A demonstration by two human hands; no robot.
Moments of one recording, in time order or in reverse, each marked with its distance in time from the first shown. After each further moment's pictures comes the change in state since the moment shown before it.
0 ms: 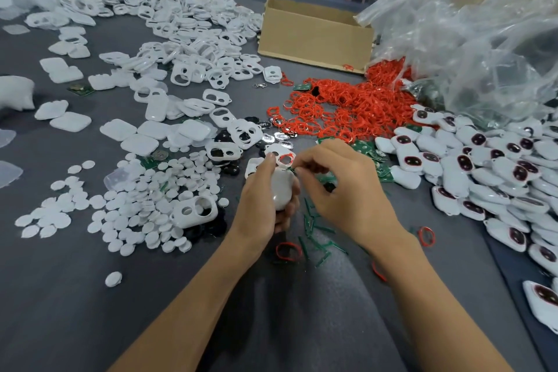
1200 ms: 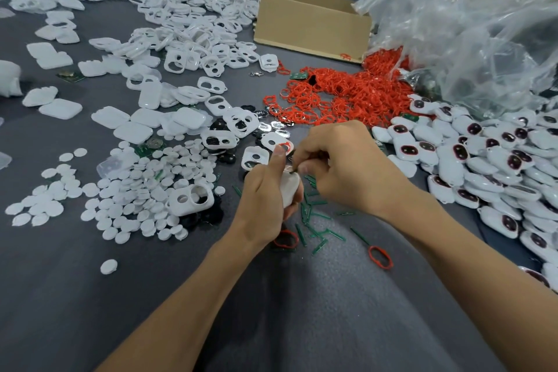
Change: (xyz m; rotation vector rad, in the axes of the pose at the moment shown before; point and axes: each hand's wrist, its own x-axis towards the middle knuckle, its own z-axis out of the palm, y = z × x) left_hand -0.003 -0.012 0.000 0.144 -0.091 0.248; right_hand 0.025 -0.012 -0.024 -0.127 -0.384 0.126
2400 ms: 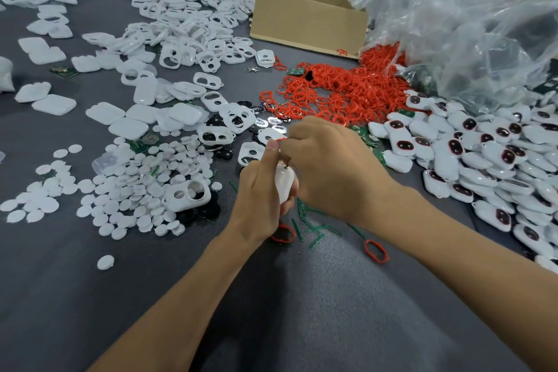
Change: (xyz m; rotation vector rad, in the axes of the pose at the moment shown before) left_hand 0.002 -0.004 0.001 -0.068 0.040 0.012; right_hand -0.004 -0.024 0.003 -0.306 -0.039 -0.143
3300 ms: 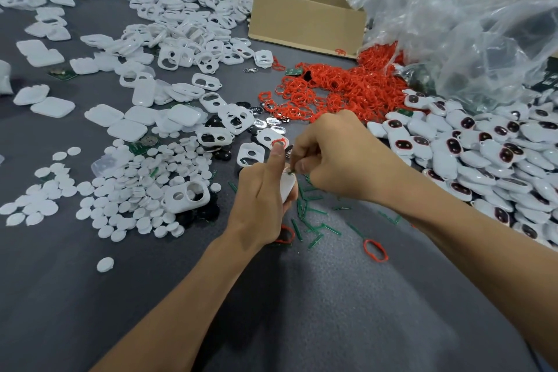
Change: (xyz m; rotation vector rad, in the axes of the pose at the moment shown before) left_hand -0.003 -0.006 -0.003 0.155 0.000 0.069; right_hand 0.007 0.017 -0.011 0.298 -0.131 0.239
